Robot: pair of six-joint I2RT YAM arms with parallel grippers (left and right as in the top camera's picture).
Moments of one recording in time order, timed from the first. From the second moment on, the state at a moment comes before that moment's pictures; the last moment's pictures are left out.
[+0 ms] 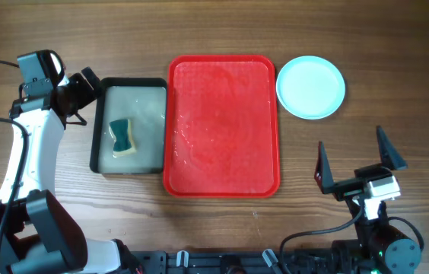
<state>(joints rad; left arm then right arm) 0.27 1.60 1.15 -0.52 0.08 -0.33 0.04 0.02 0.13 0.34 -0.24 -0.13</state>
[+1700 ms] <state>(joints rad) 0.27 1.60 1.15 -0.52 0.08 -0.33 -0.01 0.01 0.01 0.01 -0.13 0.02</state>
